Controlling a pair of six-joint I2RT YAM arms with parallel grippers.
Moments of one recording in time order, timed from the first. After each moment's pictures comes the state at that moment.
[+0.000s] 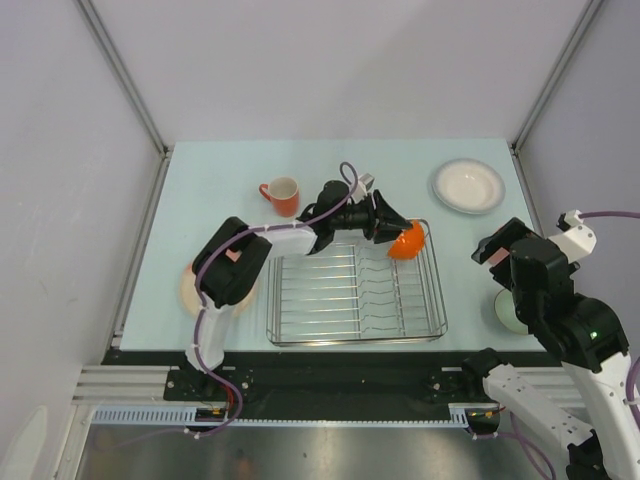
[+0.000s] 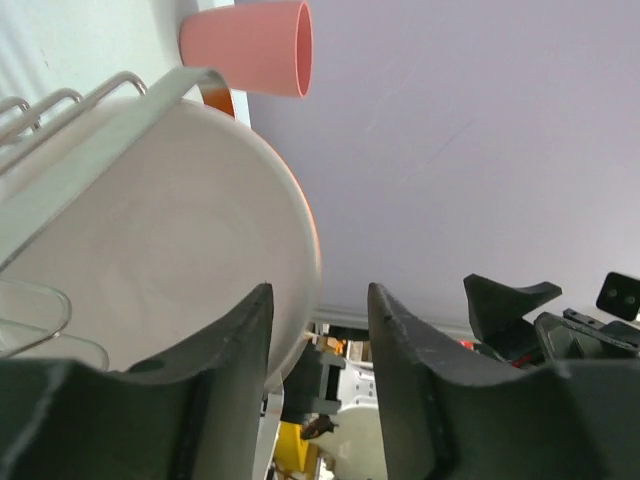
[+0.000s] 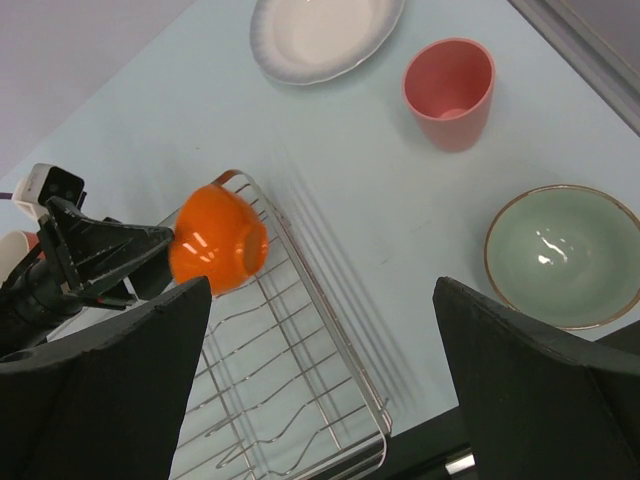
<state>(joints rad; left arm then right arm) -0.71 2.11 1.35 0.58 0.73 -1.42 0.48 0.66 1.20 -1.14 0.68 0.83</state>
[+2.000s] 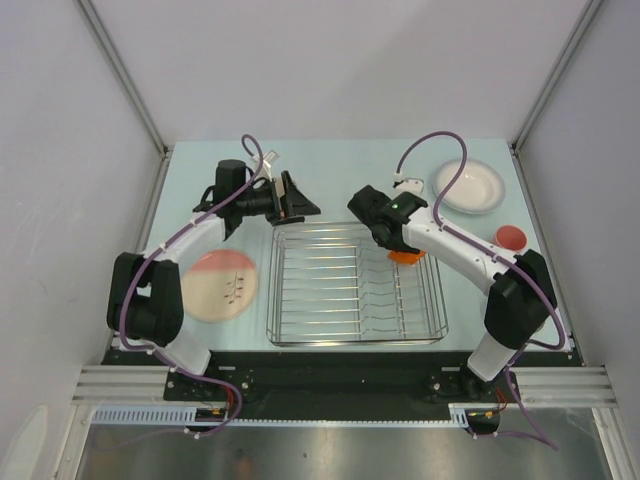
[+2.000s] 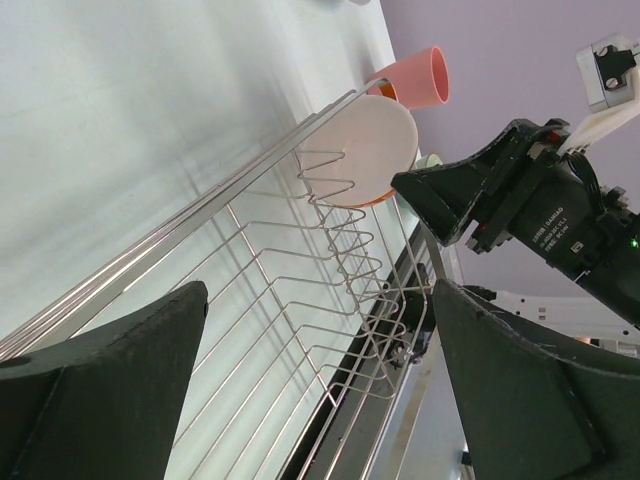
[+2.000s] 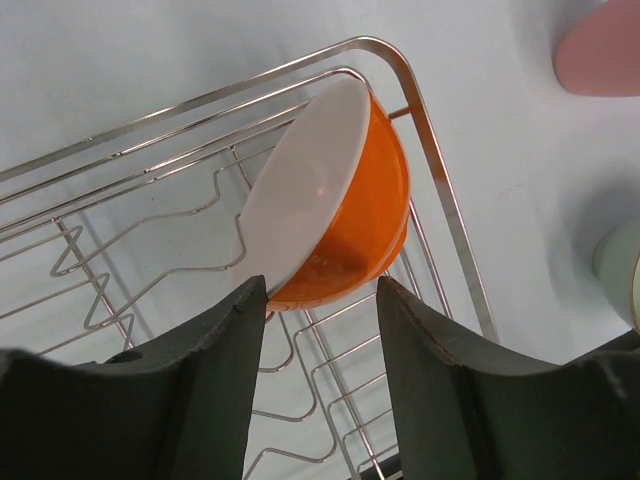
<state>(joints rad) -0.23 1.60 1.09 -0.01 0.88 -0.63 0.72 1.67 1.44 -1.09 0.72 0.93</state>
